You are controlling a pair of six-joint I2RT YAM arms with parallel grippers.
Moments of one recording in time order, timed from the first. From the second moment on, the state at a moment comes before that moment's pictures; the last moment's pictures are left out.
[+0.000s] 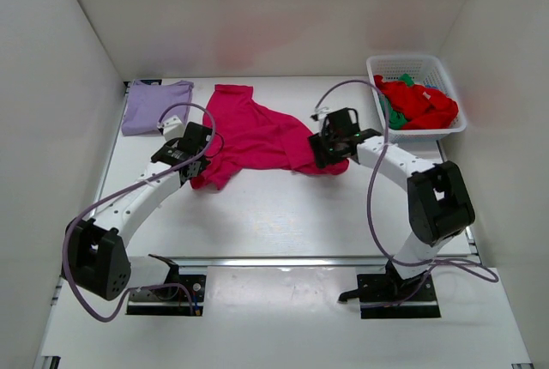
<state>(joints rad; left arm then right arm) -0.40 1.31 0.98 -0.66 -0.56 -0.86 0.35 1.70 1.15 -0.39 -0.08 -0.03</state>
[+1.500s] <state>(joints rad) -0.31 1.21 0.92 -0.63 -0.49 -0.80 0.47 1.75 1.70 -0.61 0.00 -0.20</state>
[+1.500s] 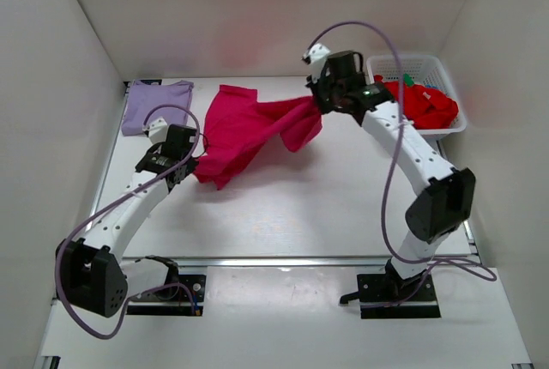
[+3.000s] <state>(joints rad) -0.14 1.15 1.00 -0.60 -0.48 -0.70 0.55 1.56 1.02 -0.46 -0.09 0.14</state>
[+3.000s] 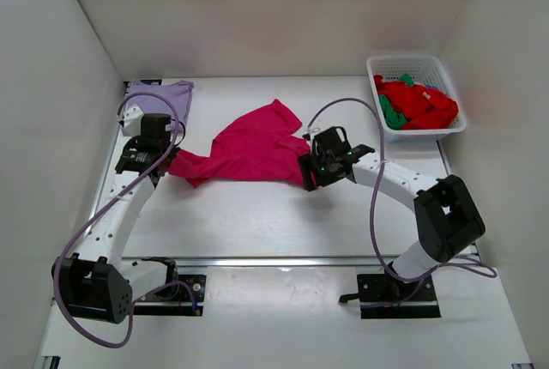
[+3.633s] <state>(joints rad) -0.13 1.15 0.99 -0.60 -0.47 -0.70 0.66 1.75 1.07 -0.39 0.03 0.07</state>
